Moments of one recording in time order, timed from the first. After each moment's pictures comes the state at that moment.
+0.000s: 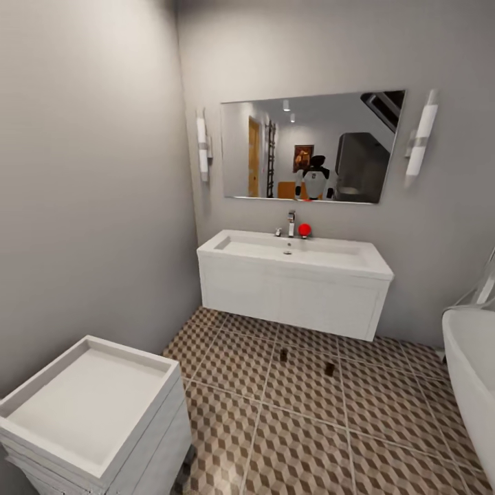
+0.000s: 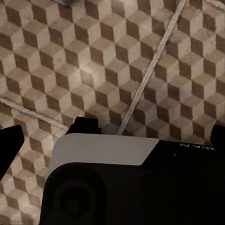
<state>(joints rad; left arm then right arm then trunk) -0.20 -0.05 -0.35 -0.01 0.48 -0.11 0.07 -0.19 0.02 0.02 0.03 0.04 -0.02 -0.21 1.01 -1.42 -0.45</state>
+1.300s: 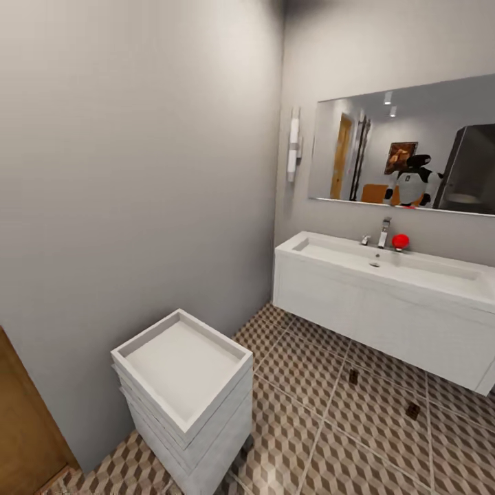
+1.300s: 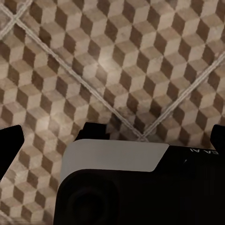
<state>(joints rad) -0.20 -0.03 -0.35 -0.02 0.47 -0.12 0.07 -0.19 0.03 0.02 0.03 0.09 -0.02 -0.20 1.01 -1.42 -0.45</state>
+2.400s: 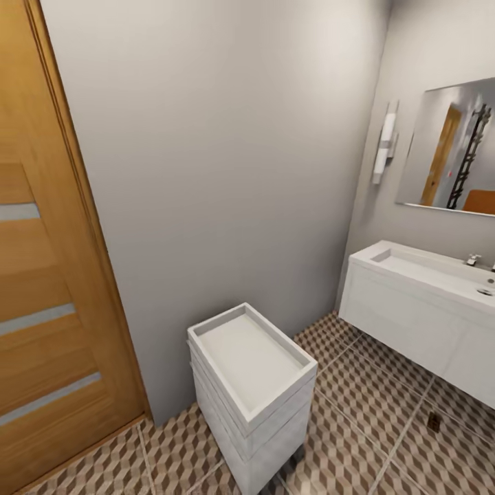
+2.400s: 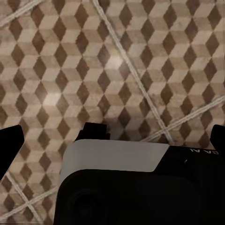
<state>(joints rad) -0.20 -0.03 -0.35 -0.02 0.47 -0.12 0.07 -0.19 0.03 0.02 0.03 0.11 -0.02 -0.17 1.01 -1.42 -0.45</state>
